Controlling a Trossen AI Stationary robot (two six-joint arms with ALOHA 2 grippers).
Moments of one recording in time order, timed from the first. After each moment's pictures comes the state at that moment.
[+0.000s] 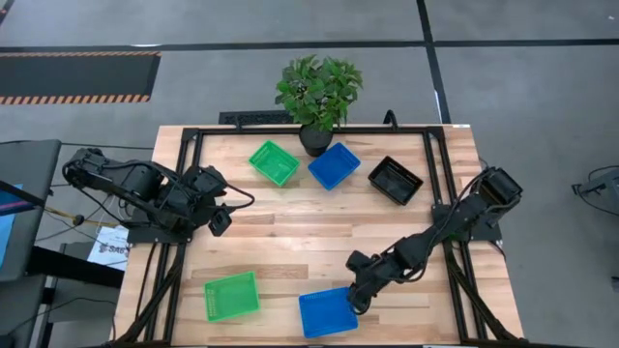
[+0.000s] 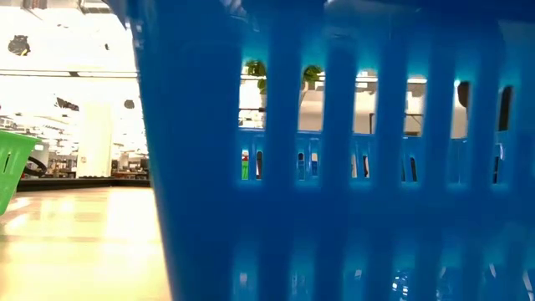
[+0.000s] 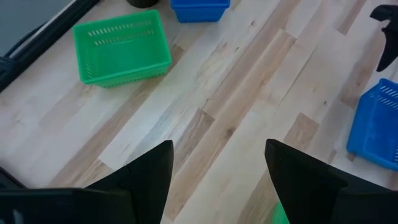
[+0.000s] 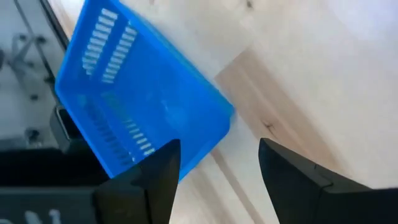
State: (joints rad) left arm -0.38 1.14 1.41 -1.40 -0.45 -0.94; right arm 0.58 1.67 1.00 -0.26 0.03 1.30
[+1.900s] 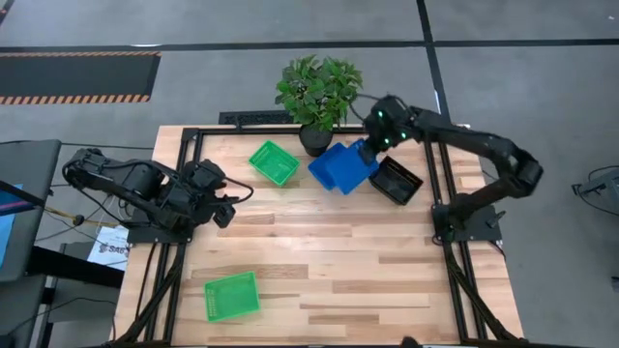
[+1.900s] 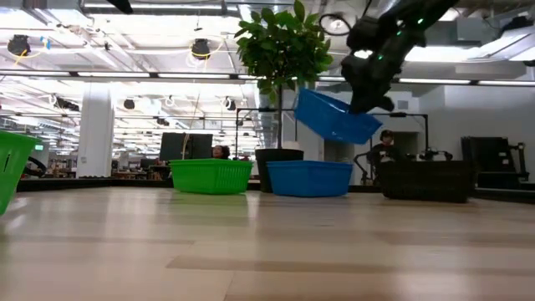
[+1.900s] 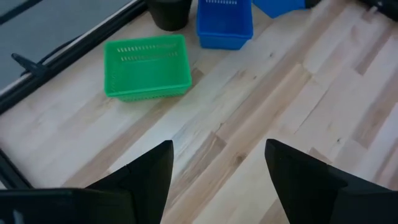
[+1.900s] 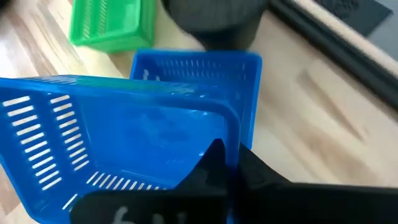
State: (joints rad) left arm -0.36 1.14 1.41 -1.40 -0.57 -1.01; right arm -0.67 1.42 1.13 -0.65 -0.23 0.15
